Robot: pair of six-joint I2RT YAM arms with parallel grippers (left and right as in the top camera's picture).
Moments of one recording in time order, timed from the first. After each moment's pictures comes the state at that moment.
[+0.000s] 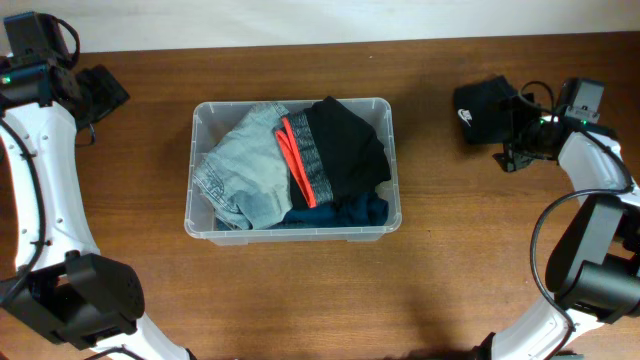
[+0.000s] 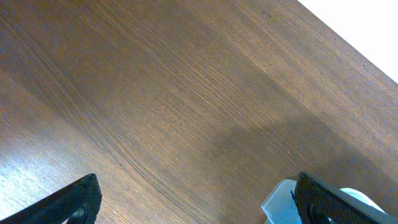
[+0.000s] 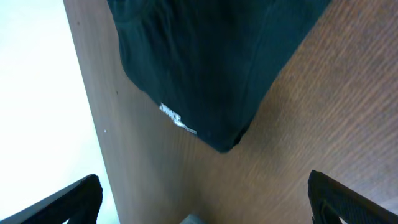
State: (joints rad) left arm 0.26 1.91 2.02 -1.16 -0.15 -0.41; right arm -0.37 1.94 1.35 -0.45 -0.48 1.07
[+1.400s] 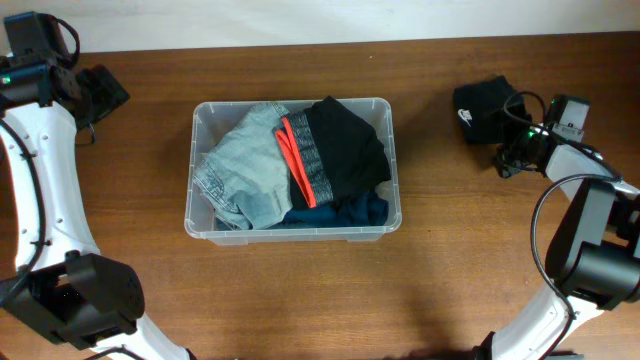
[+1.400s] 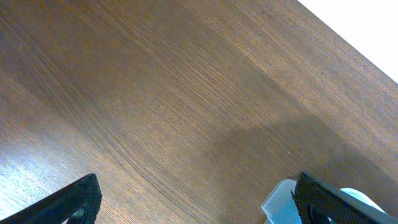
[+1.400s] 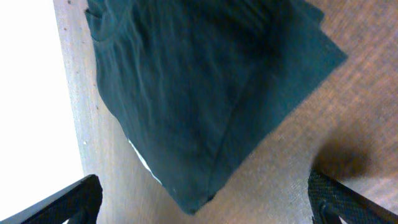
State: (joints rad) left arm 0.26 1.91 2.02 -1.16 -0.15 -0.41; right arm -0.38 2.01 1.24 -0.18 -0.46 0.99
